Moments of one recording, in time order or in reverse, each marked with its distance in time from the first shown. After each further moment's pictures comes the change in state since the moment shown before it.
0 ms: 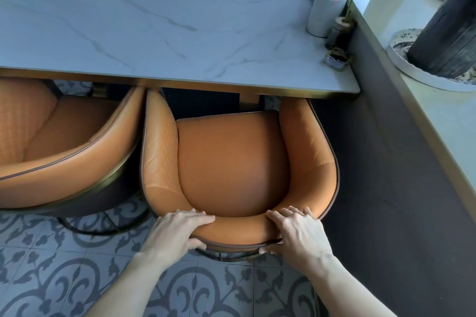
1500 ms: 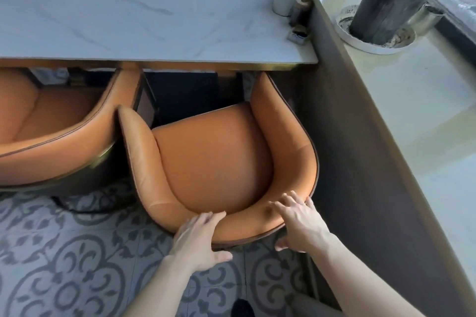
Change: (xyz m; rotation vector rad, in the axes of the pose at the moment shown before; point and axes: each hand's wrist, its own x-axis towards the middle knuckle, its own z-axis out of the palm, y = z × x) left_hand -0.116 0.101 0.051 -0.069 -0.272 -0.106; right_hand -0.142 -0.002 0.013 0.023 -0.236 0.075
